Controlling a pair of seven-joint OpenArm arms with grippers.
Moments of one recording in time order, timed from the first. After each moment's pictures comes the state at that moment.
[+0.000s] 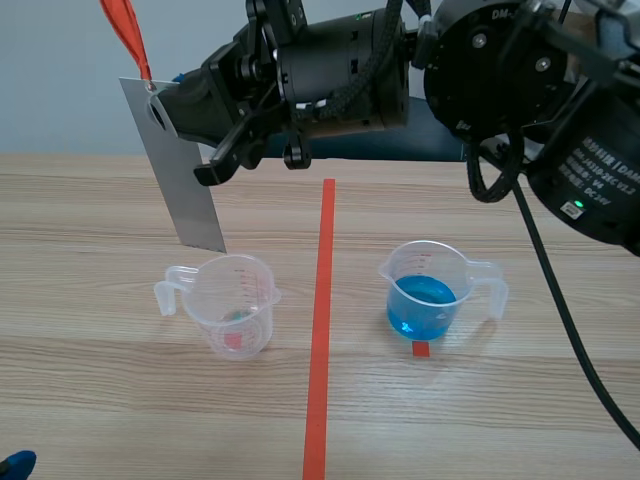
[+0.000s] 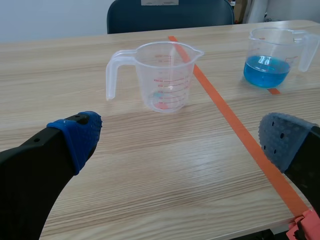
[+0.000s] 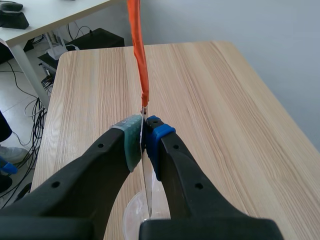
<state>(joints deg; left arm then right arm) 53.3 -4.6 -3.7 82.1 10.1 -11.6 -62.7 28.3 21.1 -41.7 96.9 40.8 34.5 -23.7</state>
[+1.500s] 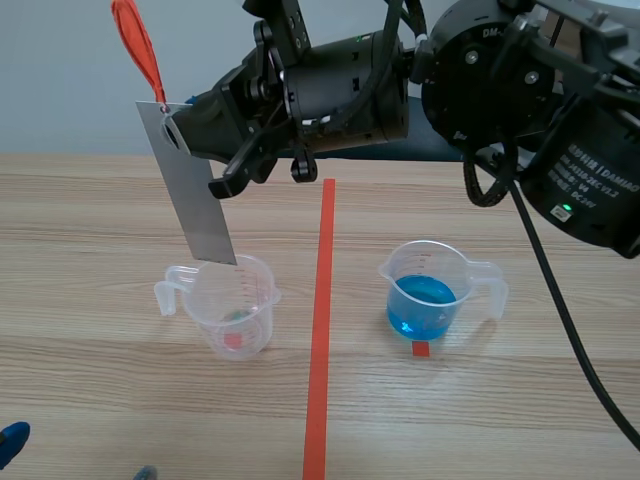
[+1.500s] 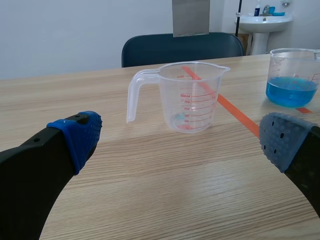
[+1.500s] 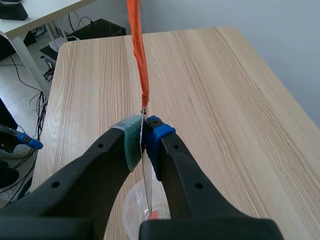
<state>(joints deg) 35.8 -6.6 -6.0 58.0 13.0 -11.6 -81.7 28.6 20.6 -41.7 93.6 41.2 36.1 -24.4</state>
